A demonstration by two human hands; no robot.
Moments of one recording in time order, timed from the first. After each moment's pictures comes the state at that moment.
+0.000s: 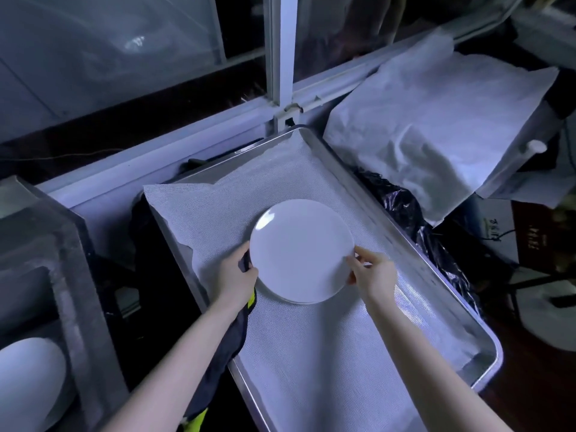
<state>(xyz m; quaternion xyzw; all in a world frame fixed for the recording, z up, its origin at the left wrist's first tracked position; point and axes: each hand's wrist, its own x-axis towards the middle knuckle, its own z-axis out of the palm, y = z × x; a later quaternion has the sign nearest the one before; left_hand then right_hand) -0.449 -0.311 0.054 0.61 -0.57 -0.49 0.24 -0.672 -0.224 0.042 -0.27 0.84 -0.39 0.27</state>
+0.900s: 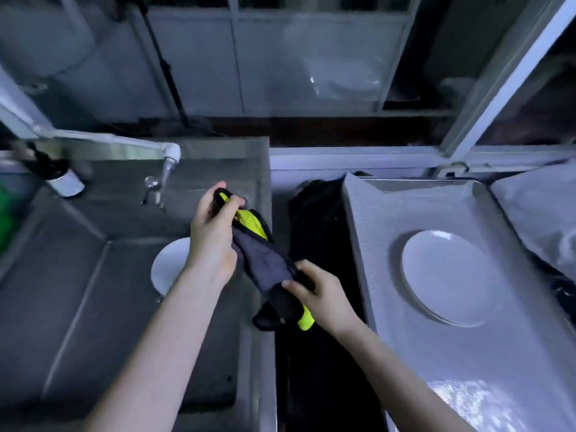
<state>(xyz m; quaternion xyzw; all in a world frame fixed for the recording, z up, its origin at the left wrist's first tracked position) -0.184 -0.228 0.198 0.51 -0.18 -0.47 0.70 -0.366 -0.199 0.124 -0.69 0.50 -0.29 0.44</state>
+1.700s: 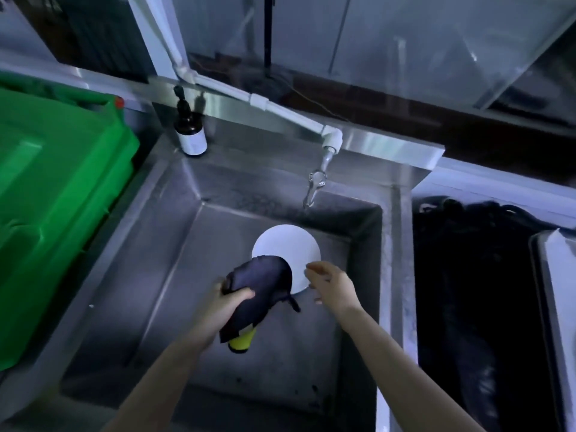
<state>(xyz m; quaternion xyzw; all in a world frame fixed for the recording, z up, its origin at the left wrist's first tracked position) 0.135 -0.148 0.034 0.76 -0.16 -0.51 0.36 -0.056 -0.254 0.053 -0.58 0.62 -0.09 0.52</state>
